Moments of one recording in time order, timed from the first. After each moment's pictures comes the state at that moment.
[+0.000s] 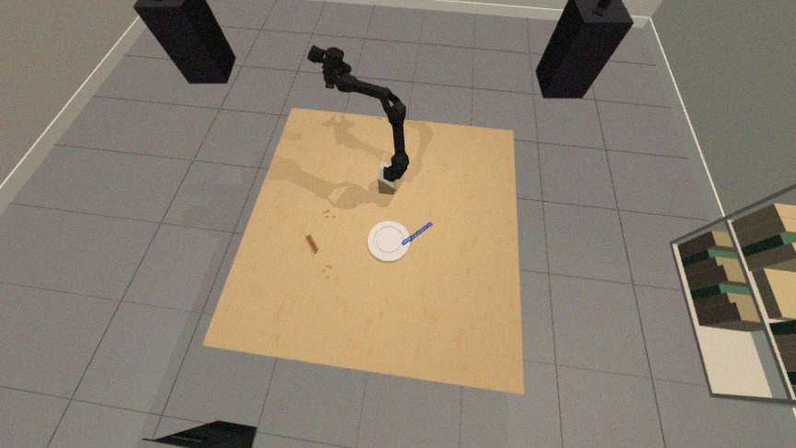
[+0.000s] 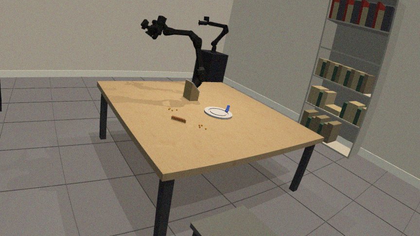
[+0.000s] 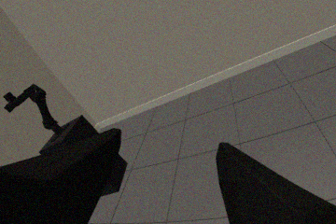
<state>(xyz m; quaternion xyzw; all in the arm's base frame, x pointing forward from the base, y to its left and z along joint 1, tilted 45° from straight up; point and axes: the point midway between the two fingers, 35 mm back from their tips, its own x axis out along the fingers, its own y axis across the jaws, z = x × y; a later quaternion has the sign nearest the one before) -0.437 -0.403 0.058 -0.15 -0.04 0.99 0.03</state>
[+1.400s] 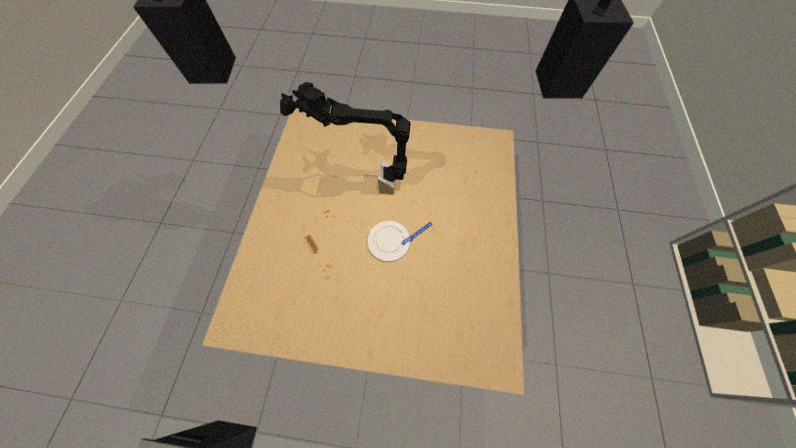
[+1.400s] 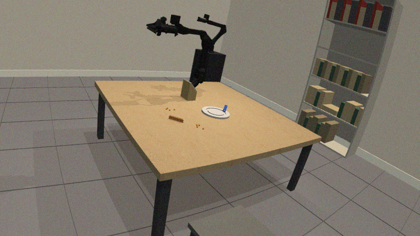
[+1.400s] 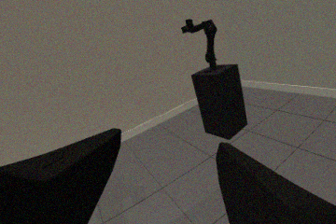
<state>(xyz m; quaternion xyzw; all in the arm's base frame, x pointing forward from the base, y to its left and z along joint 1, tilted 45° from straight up) -0.155 -0.538 0.040 -0.29 -0.13 0.89 -0.33</state>
